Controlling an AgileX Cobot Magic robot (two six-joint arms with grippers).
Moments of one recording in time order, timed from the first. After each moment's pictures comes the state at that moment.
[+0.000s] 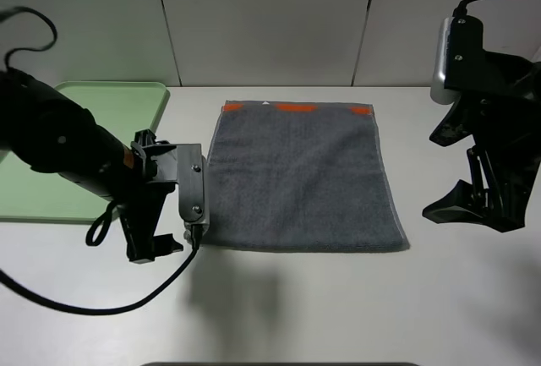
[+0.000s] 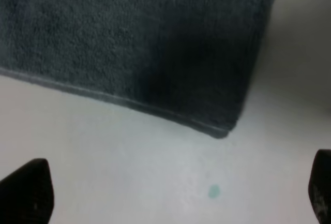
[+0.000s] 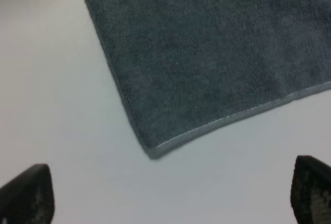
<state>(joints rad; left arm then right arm) -0.62 1.68 -0.68 0.08 0.15 0.81 0.33 1.19 -0.77 0.23 0.81 -1.02</state>
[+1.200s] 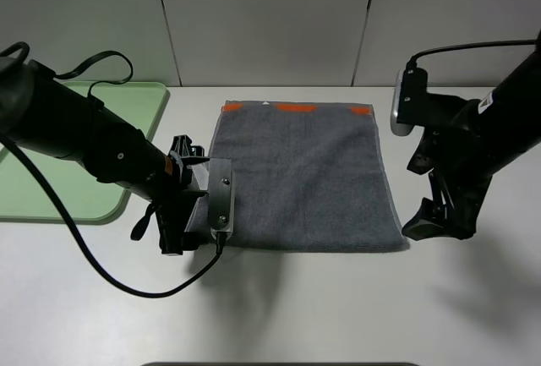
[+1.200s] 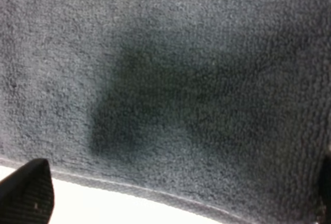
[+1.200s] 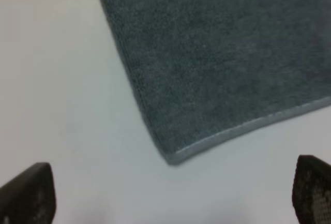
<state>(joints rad) -0.62 1.88 -0.76 0.10 -0.01 0.91 0.33 1.46 -0.77 0.23 0.72 -1.03</state>
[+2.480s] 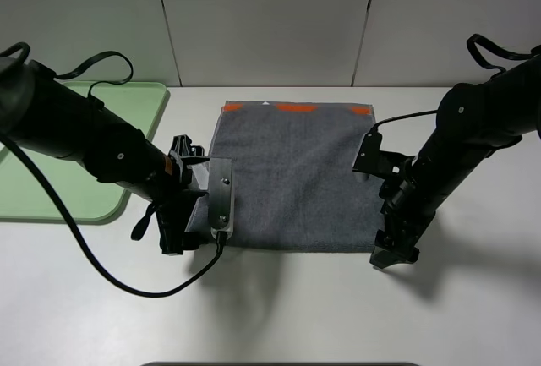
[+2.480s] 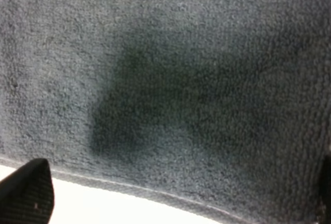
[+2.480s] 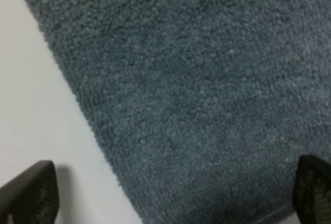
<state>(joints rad) -0.62 1.89 -0.76 0.10 -0.01 0.91 0.33 1.87 -0.78 0.31 0.49 -1.03</state>
